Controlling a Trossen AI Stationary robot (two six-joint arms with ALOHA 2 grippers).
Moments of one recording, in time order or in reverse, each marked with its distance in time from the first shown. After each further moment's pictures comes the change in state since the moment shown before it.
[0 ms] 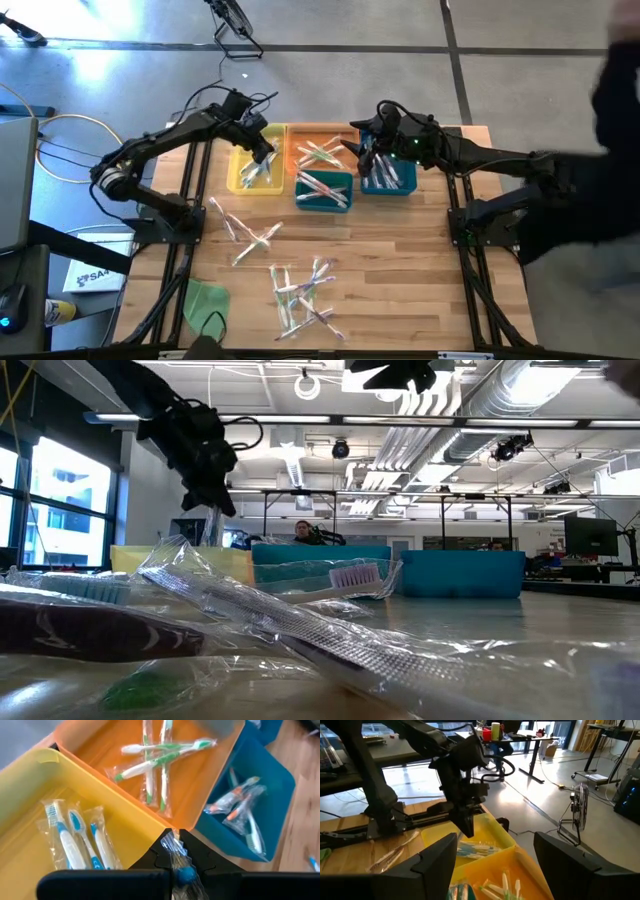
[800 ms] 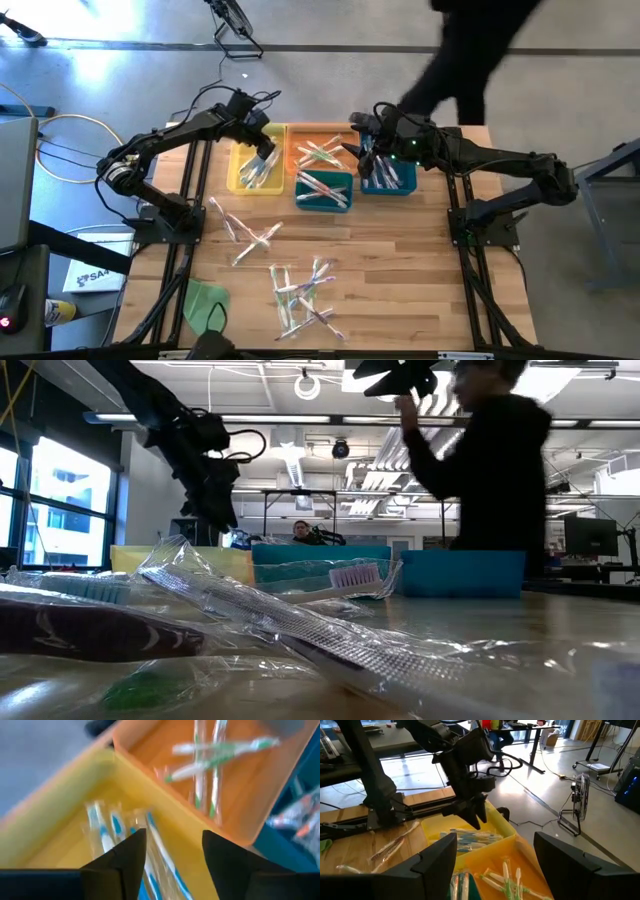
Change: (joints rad) left arm 0.000 0.068 0.000 0.078 -0.198 -0.004; right arm 0.000 0.000 0.000 -0.052 0.000 0.023
